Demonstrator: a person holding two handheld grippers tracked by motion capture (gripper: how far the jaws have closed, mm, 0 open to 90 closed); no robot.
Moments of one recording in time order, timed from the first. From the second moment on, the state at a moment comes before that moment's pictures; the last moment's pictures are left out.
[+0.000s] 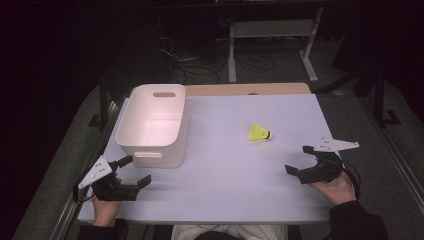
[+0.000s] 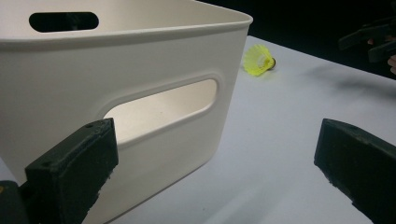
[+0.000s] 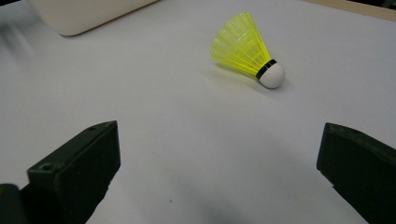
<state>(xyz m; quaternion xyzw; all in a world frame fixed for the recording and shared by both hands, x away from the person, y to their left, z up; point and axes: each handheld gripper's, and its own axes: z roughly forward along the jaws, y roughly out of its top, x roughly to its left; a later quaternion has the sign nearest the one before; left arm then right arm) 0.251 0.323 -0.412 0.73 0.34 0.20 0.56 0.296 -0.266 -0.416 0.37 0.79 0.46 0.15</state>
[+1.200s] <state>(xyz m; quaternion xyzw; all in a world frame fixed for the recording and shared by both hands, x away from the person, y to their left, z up) 0.249 0.322 -0.412 0.72 0.34 0.20 0.56 0.293 -0.269 -0.403 0.37 0.80 0.45 0.16</state>
